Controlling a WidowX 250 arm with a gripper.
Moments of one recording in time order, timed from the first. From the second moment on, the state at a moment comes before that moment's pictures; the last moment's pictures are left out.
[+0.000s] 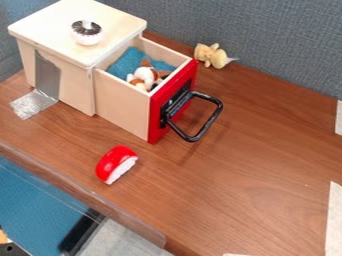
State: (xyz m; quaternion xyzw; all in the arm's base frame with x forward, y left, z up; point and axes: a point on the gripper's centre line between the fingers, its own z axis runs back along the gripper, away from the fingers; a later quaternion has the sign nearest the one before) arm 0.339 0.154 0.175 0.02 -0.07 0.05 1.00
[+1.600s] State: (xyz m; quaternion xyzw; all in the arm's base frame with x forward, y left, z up) arm 0.338 0.145 0.115 0.01 -0.02 0.09 1.00
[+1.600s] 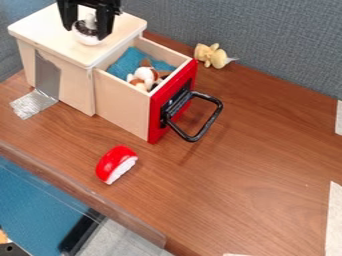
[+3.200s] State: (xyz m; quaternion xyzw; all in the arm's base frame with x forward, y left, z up) arm 0.296 -0.093 0.062 -0.03 0.00 -0.21 0.98
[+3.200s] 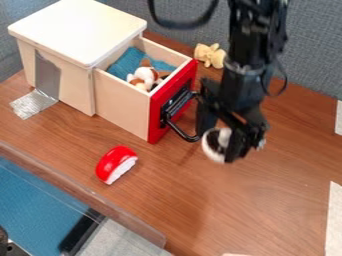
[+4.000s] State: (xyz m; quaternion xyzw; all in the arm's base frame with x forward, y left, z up) arm 0.284 -0.114 0.009 -0.01 0.04 -0.22 0.97
